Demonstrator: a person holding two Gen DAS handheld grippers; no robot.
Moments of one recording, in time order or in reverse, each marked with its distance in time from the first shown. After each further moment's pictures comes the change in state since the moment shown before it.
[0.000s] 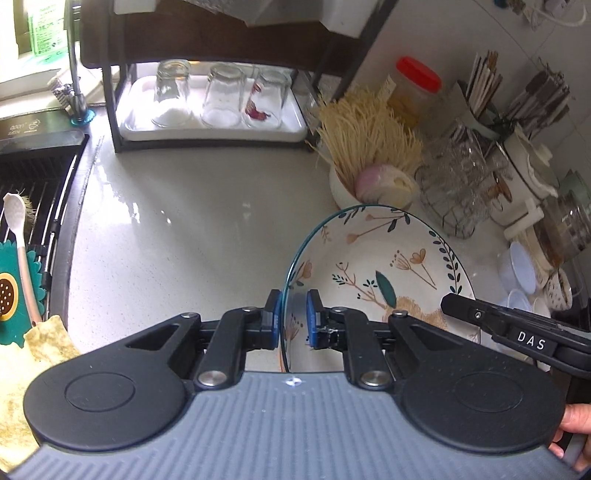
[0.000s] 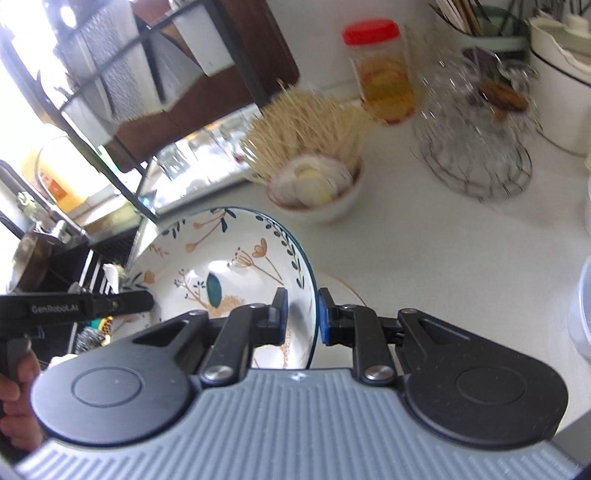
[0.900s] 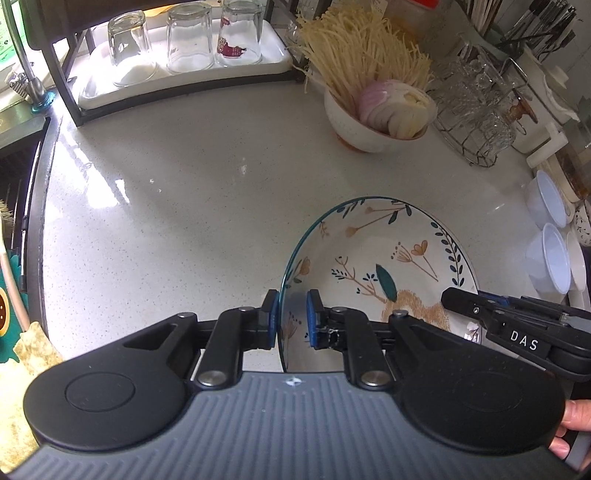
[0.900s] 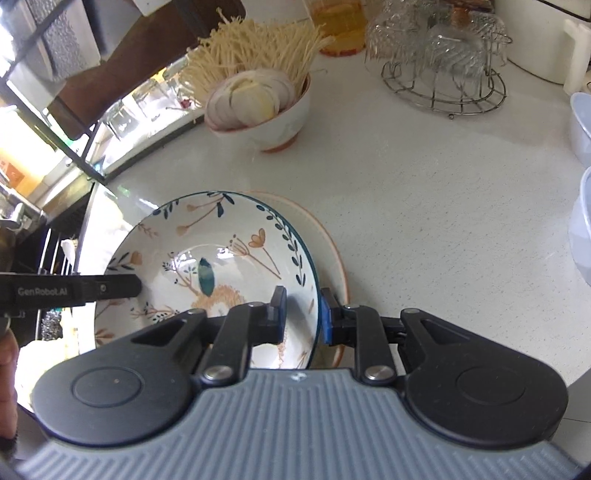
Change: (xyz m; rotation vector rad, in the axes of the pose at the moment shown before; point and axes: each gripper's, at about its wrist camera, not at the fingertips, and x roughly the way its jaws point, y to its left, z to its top) left arm 0.058 -0.007 -0.004 0.116 0.169 0.045; right arm 0.038 -0.018 -0.038 0.074 0.106 -0.090
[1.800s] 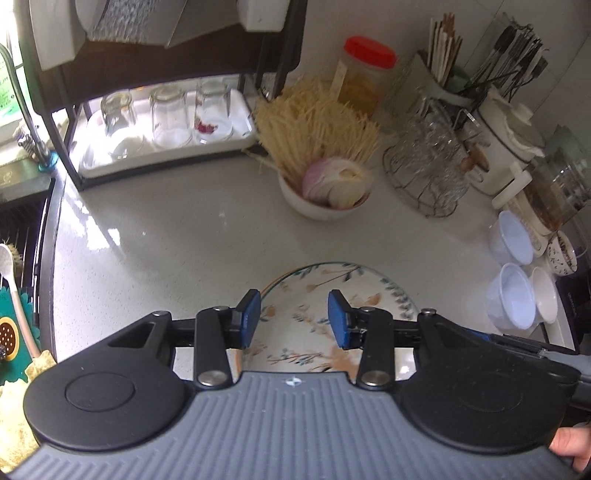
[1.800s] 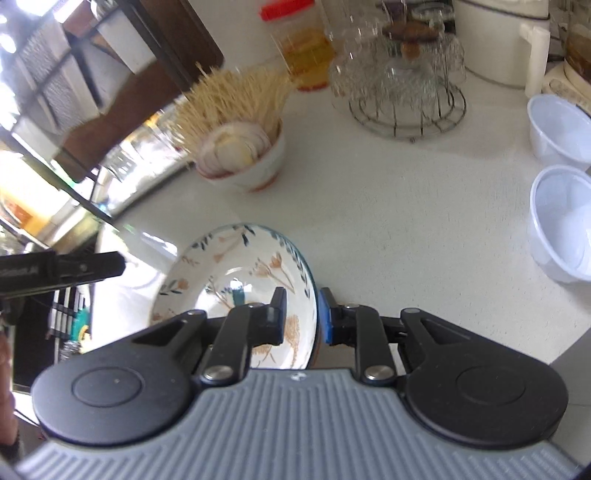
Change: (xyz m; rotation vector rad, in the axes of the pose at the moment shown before) left arm -0.065 -0.049 0.016 0.013 -0.170 -0.014; right arm -0.054 -0.021 0.006 0.080 -0.087 0.016
